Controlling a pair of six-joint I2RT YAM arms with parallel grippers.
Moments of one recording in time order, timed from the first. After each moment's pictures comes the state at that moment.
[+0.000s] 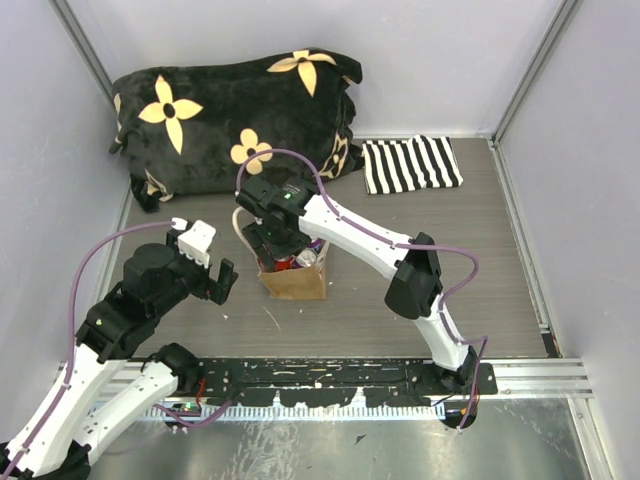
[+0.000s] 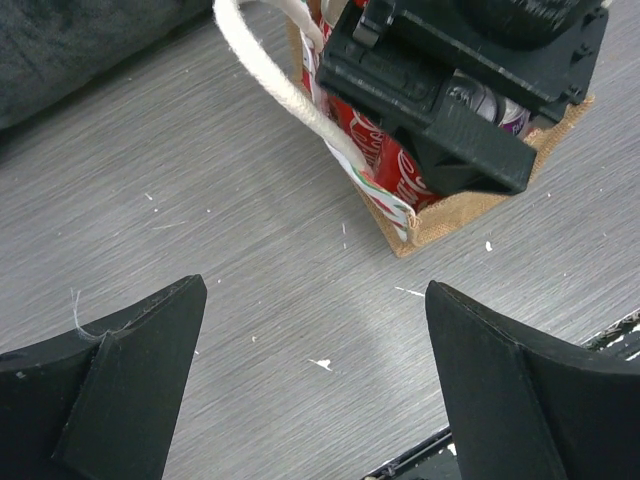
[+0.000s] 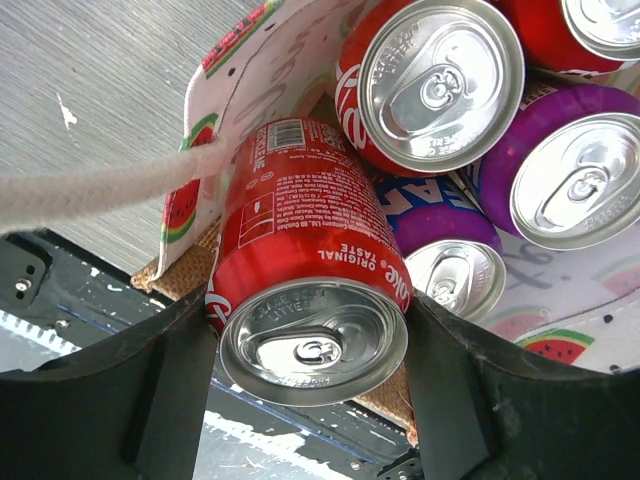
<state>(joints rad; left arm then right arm) -0.58 0.55 0.86 -0.77 -0.08 0.05 0.99 2.14 2.19 -1.27 0.06 0.35</state>
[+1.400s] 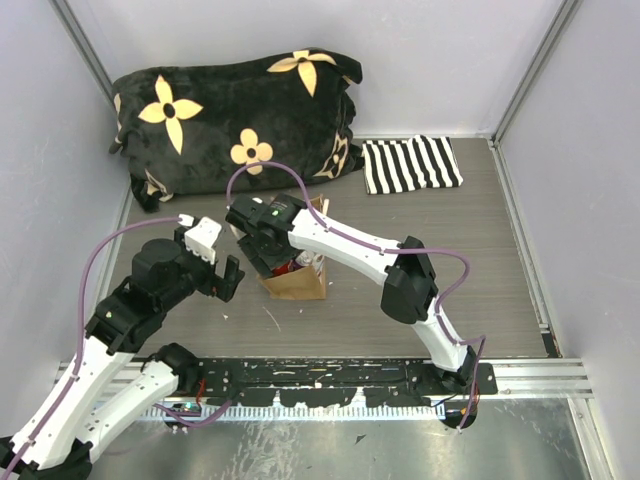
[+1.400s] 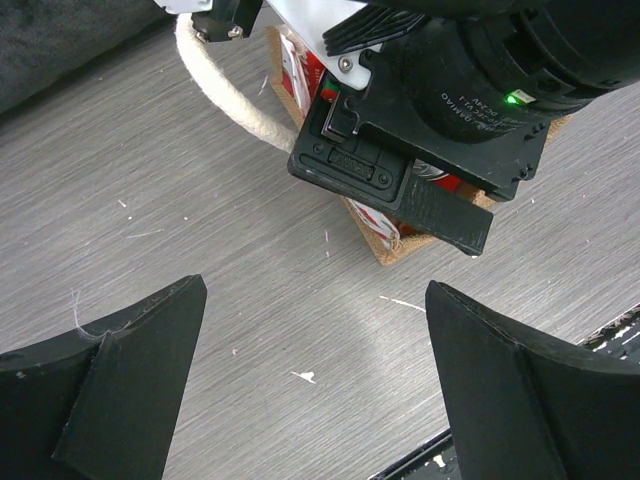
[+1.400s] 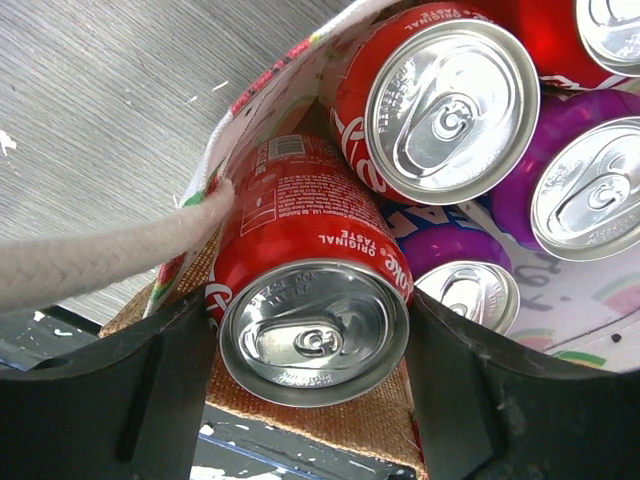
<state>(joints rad) -0.57 0.59 0.83 -0.71 -0.03 0.02 1.05 2.17 2.13 -1.20 0.21 0.34</state>
